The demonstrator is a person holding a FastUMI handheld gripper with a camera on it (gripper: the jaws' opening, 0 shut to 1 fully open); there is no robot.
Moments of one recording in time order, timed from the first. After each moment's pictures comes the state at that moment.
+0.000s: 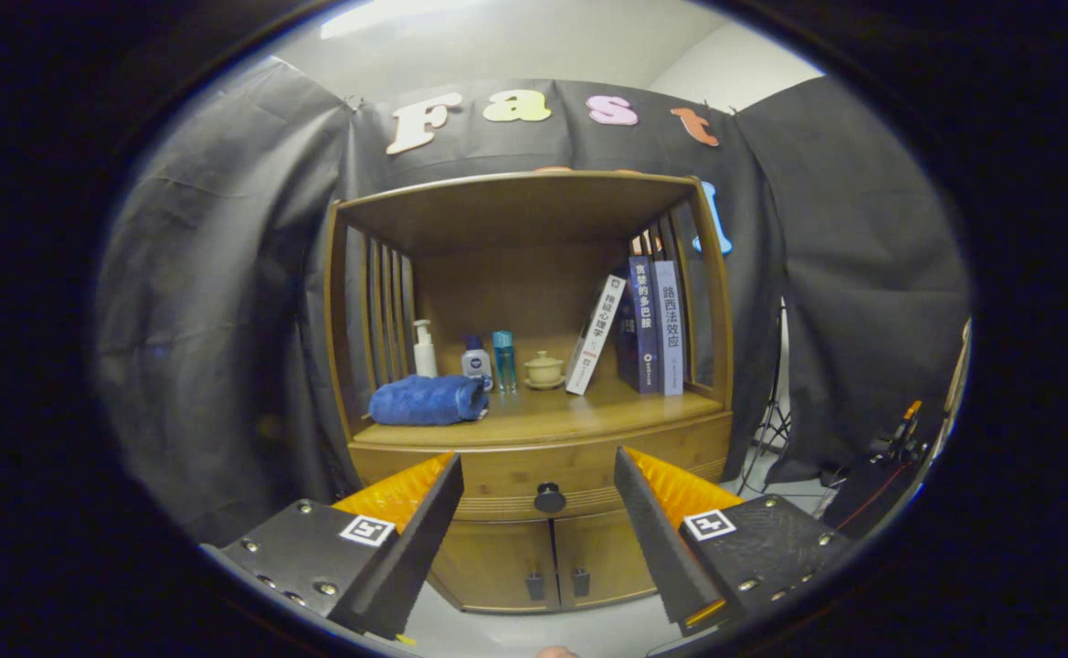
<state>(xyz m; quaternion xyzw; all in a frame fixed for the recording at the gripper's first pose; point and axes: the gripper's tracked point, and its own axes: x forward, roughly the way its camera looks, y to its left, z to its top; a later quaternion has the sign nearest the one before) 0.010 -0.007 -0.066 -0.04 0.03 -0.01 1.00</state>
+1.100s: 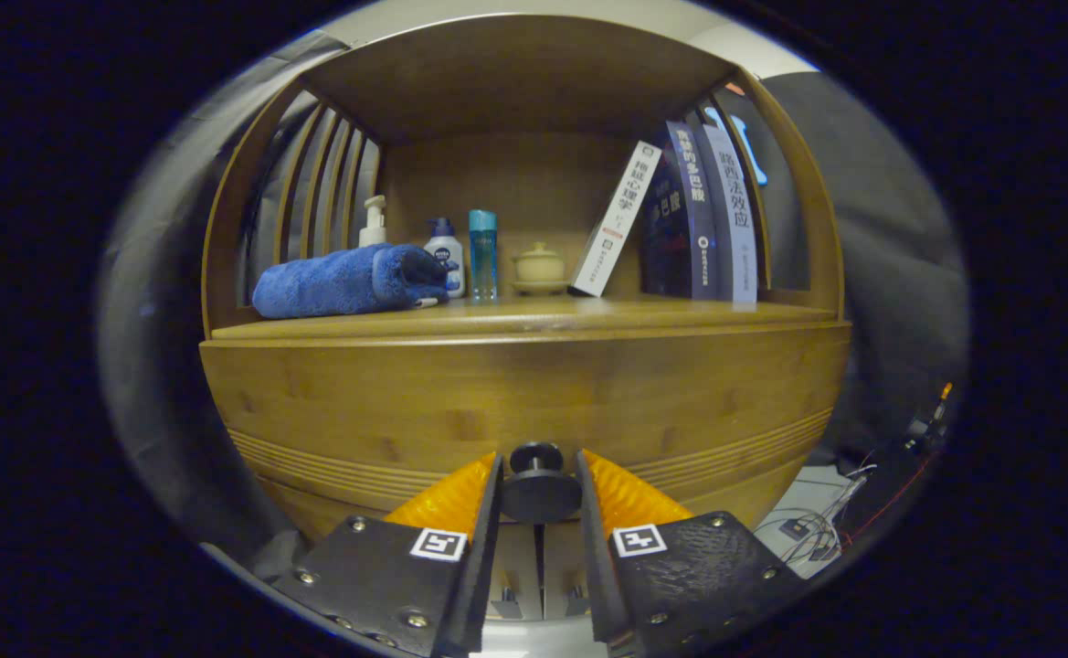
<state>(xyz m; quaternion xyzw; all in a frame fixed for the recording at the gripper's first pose) 0.175 -0.030 -0.226 -0.08 0.09 -0.02 0.99</state>
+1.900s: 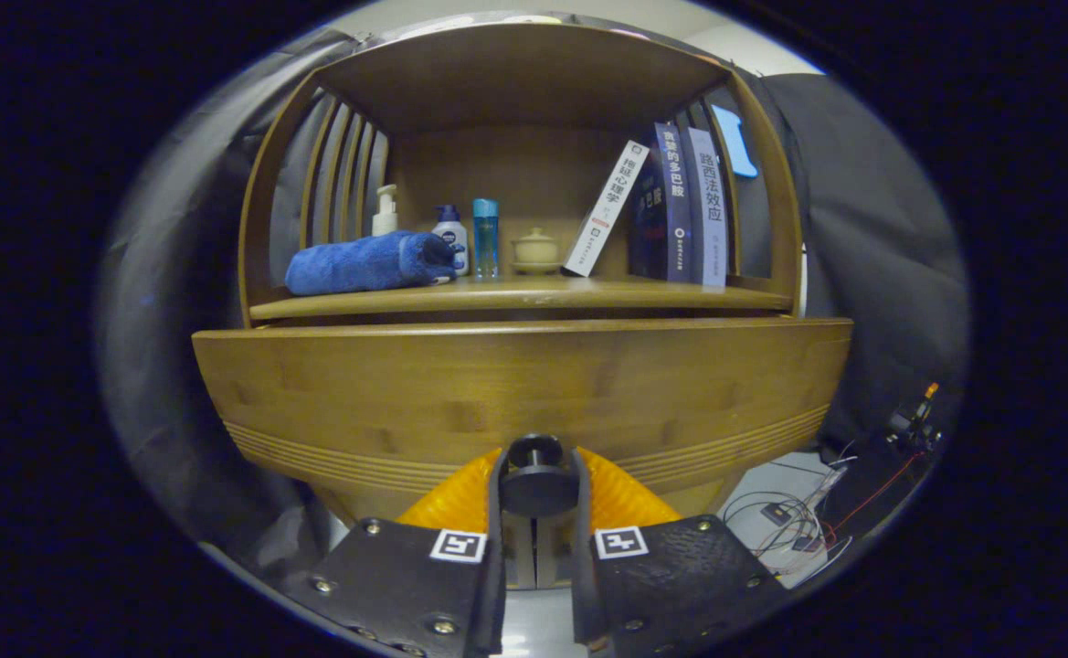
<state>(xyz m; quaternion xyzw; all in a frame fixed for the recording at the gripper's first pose) 0.098 -0.038 -0.227 -0.08 0.14 -0.03 0.99</state>
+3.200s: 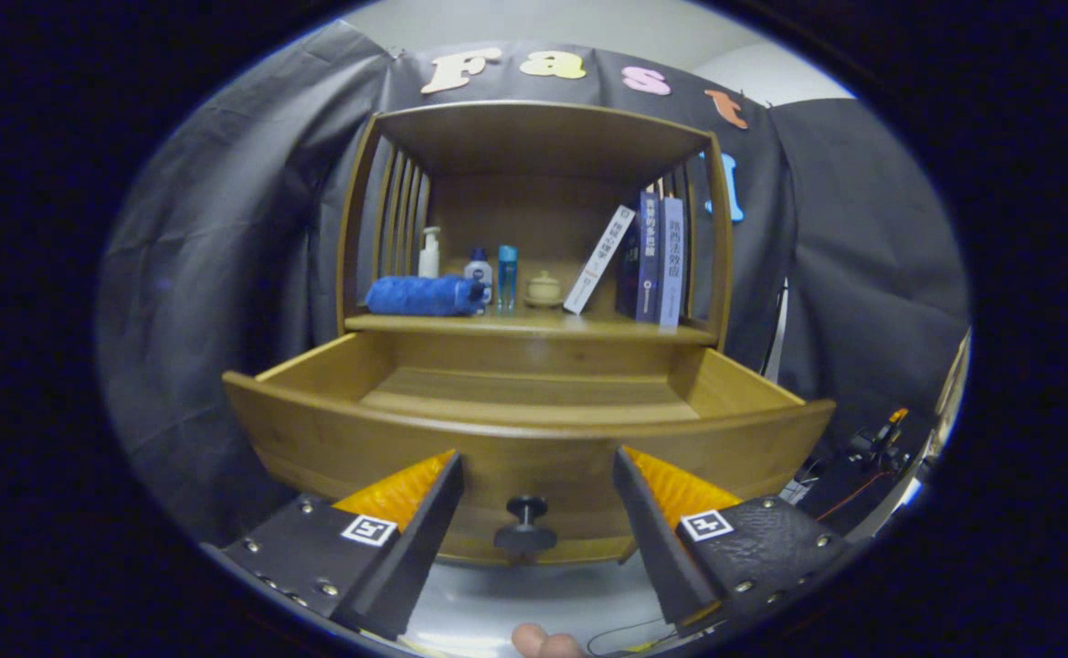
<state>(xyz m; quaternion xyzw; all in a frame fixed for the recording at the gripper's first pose) -0.024 -0.035 -0.151 -0.11 0.10 -0.02 0.99</state>
